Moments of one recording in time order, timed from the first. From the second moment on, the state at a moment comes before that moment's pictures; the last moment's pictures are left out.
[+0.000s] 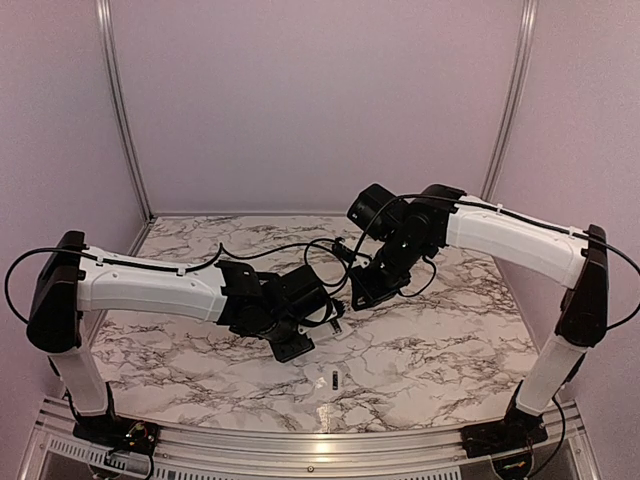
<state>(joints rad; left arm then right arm) -1.17 1.83 1.35 -0.66 -0.31 0.10 0.88 1.72 1.59 -1.09 -0.13 0.28</state>
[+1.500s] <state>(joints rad) -1.17 1.66 1.09 -0.47 -0.31 0.16 0.89 1.66 1.46 -0.98 -0.19 0.21</state>
